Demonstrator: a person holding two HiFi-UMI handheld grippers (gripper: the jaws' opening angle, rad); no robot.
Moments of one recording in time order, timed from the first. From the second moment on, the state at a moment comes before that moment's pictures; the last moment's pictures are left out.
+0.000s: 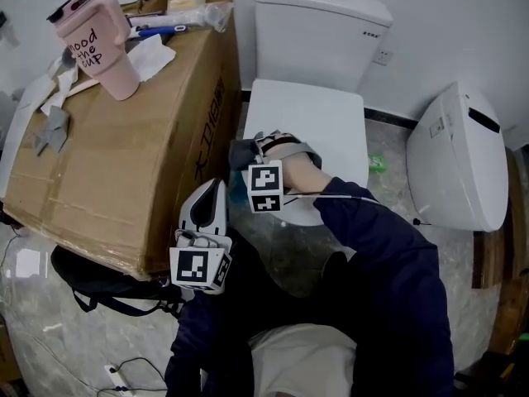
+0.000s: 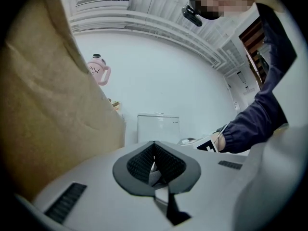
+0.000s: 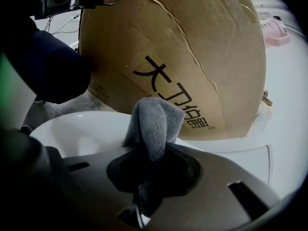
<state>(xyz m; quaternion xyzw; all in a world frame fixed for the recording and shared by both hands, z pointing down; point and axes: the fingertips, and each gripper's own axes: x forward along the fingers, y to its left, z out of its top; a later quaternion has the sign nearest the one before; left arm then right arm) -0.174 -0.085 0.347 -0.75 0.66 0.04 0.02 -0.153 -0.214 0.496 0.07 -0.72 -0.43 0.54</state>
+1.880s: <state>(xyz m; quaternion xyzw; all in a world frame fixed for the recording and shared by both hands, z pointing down) -0.156 -0.124 0.342 -0.76 0.65 0.04 0.04 -0.060 -0.176 0.347 0.37 -0.93 -0.01 -0.02</state>
